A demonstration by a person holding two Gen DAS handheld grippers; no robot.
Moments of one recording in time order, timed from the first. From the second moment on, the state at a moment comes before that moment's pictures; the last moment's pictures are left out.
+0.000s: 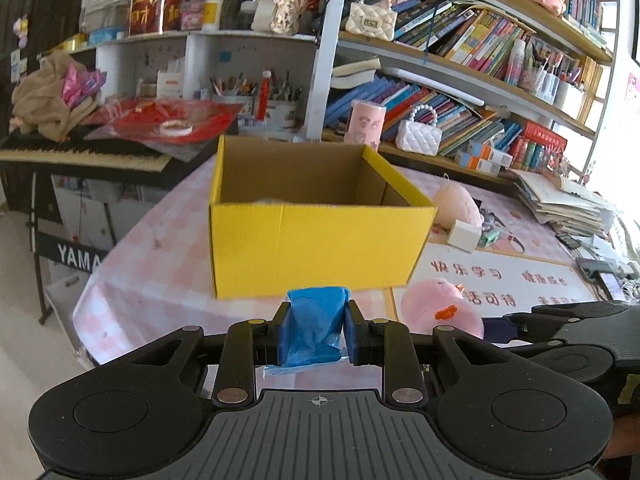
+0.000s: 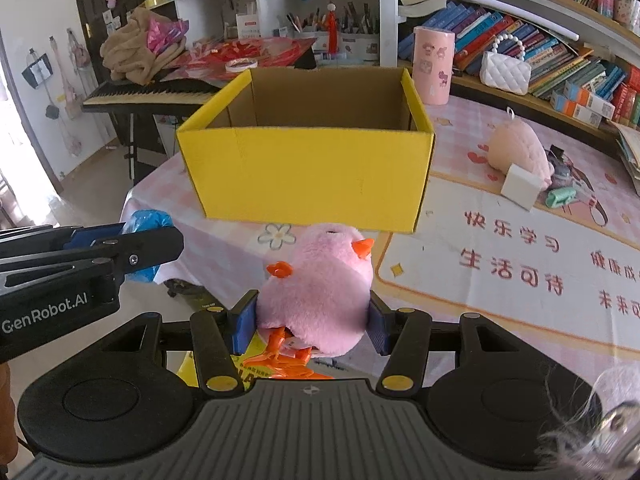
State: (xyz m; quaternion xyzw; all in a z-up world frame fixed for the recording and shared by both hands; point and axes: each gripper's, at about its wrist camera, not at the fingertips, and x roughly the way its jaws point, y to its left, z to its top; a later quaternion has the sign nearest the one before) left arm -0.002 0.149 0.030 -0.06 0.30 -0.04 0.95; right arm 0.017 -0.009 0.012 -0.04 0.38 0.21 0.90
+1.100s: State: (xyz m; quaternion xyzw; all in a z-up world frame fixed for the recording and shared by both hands) left arm 0.192 0.137 0.009 -0.06 0.37 0.00 0.93; right arm 0.267 0.037 0.035 -0.17 0.31 0.29 0.89
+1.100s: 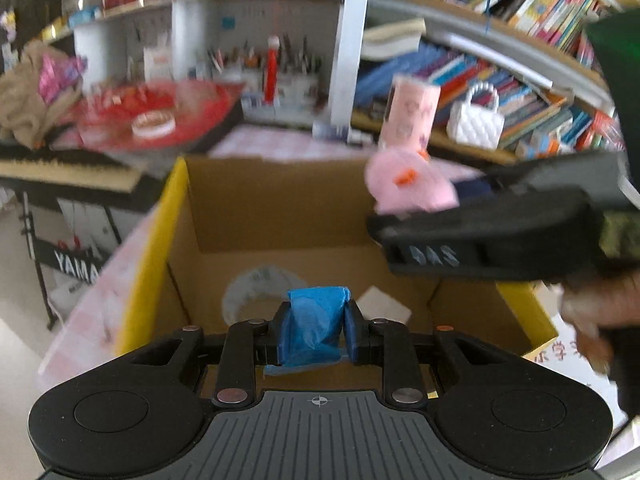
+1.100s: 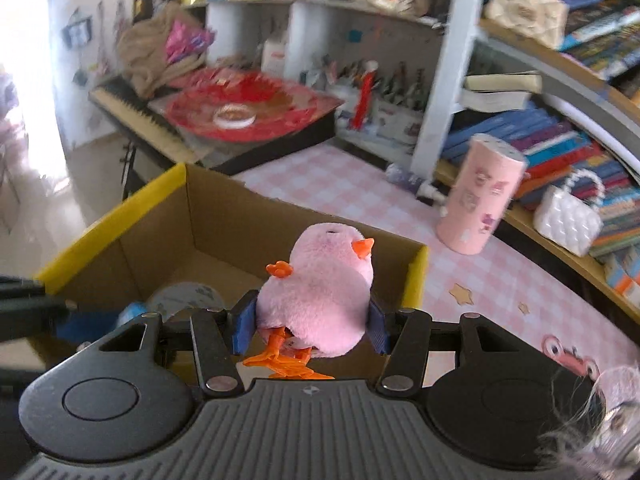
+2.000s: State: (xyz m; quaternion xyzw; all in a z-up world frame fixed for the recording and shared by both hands) left arm 0.193 0.135 0.000 -0.07 0.39 0.02 0.92; right arm 0.304 0.074 -0.009 -0.25 0.42 0.33 0.81
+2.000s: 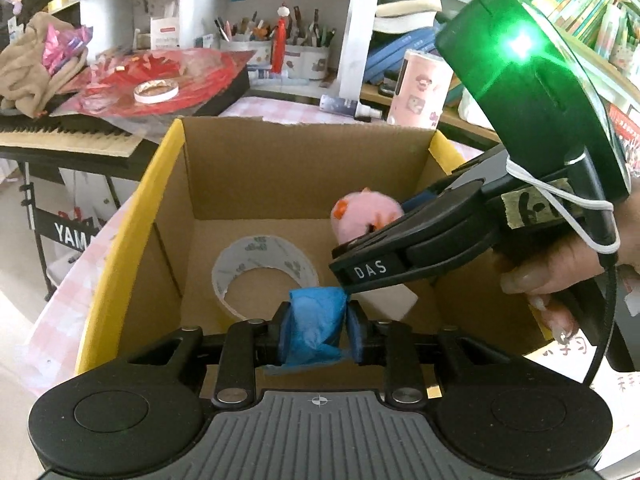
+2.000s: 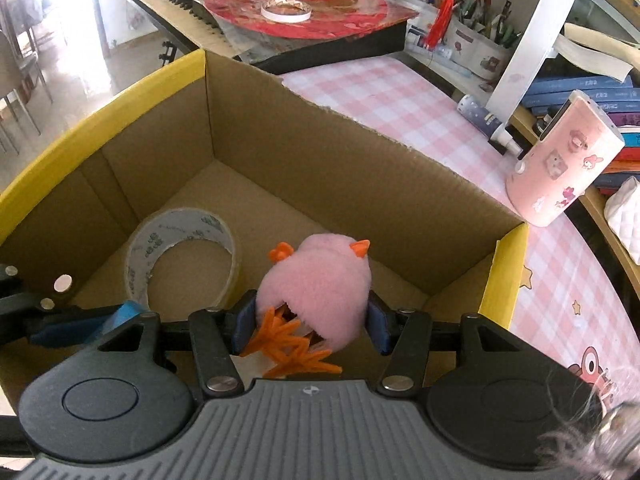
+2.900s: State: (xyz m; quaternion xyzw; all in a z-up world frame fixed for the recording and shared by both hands) left arm 0.078 0.150 0.043 -0.05 0.28 0.04 0.96; right arm 0.160 -0.010 0.067 -0.10 0.27 0.24 0.93
